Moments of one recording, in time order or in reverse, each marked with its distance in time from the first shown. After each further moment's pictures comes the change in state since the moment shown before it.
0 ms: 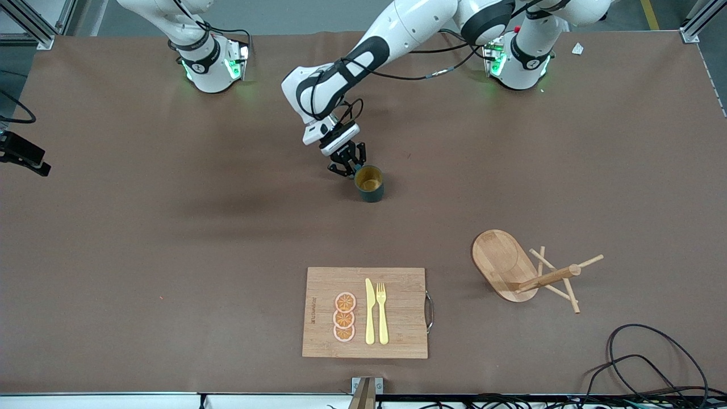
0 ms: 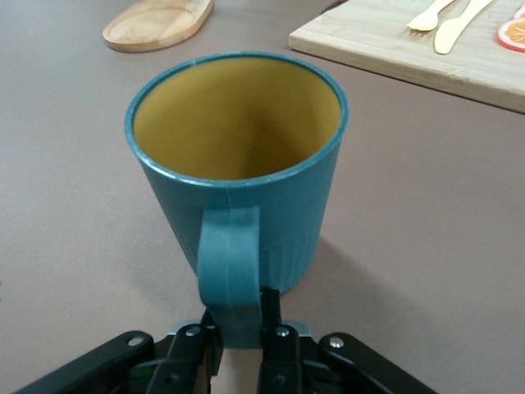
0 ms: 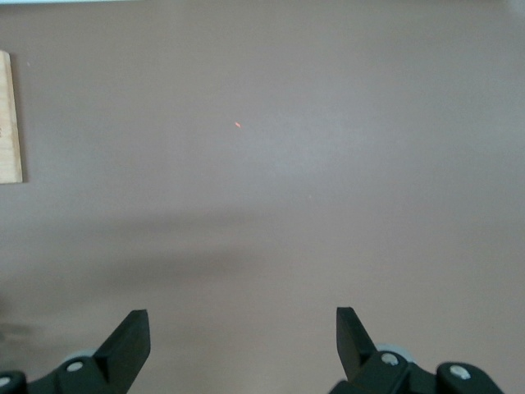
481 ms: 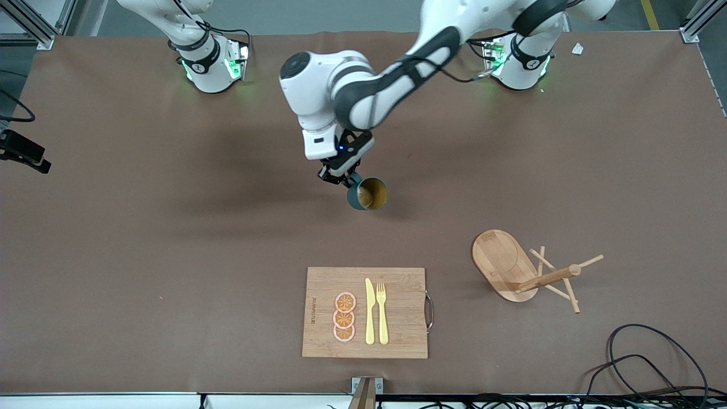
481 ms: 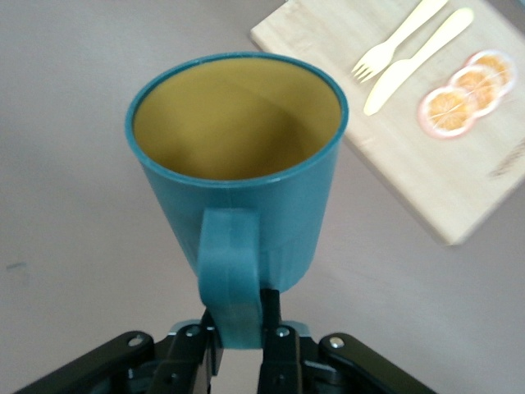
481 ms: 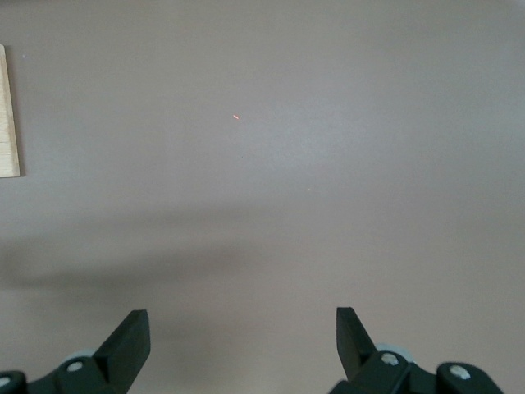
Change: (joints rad) left arm 0.431 -0.277 -0.244 0.025 -0.371 0.167 0.269; right arm 0.000 -0.002 -0.002 0.001 0.000 -0.006 0.000
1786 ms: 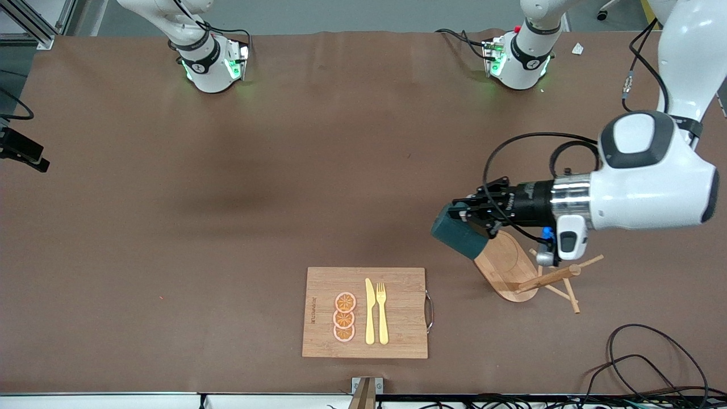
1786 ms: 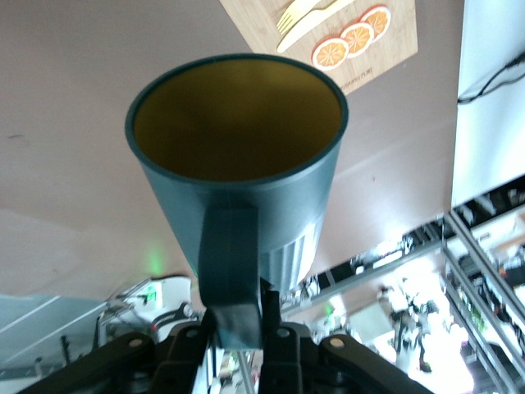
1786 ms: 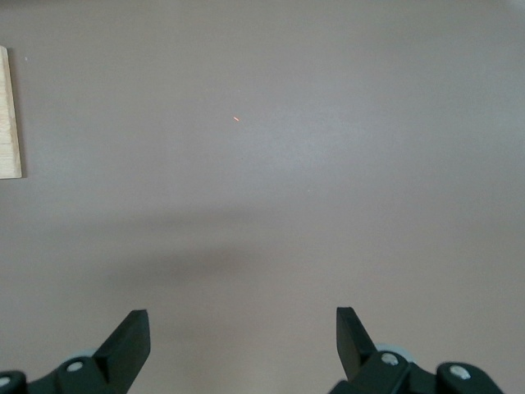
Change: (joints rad) left arm 1.166 0.016 -0.625 -0.178 -0.869 0.061 0.793; right arm 0.000 -0.005 0.000 0.001 0.000 0.000 0.000
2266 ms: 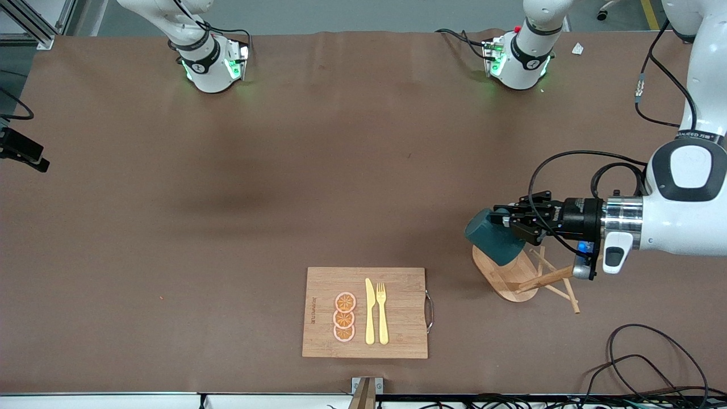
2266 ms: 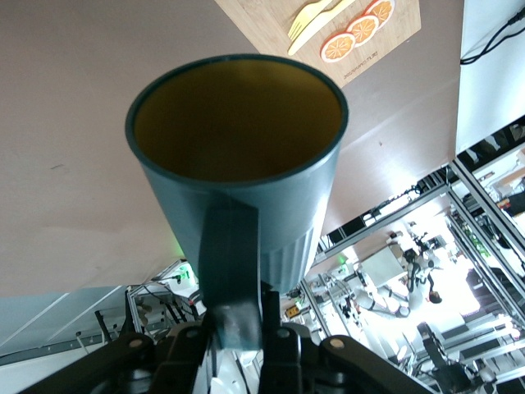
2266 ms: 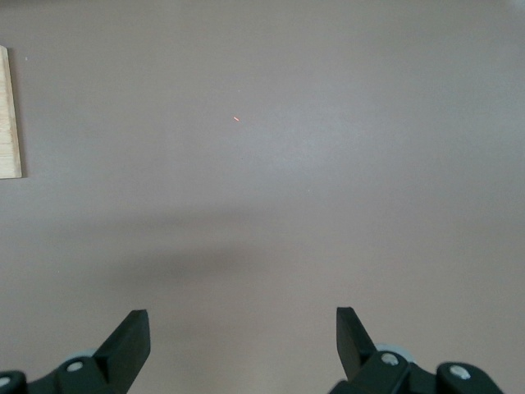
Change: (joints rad) left arm 0.129 0.079 0.009 -0.018 -0.060 -0.109 0.251; right arm 0.000 0.000 0.000 0.000 0.000 0.000 -0.005
